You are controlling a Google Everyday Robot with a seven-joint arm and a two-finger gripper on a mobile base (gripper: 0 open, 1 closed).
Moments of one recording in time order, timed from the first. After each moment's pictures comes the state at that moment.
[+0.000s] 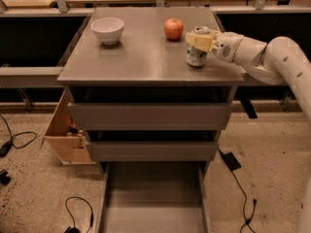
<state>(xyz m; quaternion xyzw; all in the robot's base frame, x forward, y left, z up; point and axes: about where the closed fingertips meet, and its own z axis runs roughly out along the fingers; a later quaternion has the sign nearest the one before) 0.782 -0.143 0.913 -0.26 0.65 0.37 0.61</state>
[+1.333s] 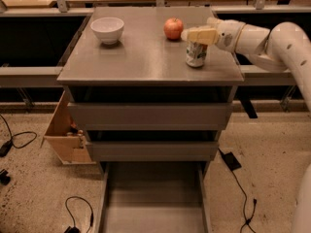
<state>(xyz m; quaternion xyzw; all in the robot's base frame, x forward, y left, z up) 0.775 -0.134 0.952 -0.28 0.64 0.37 0.61</state>
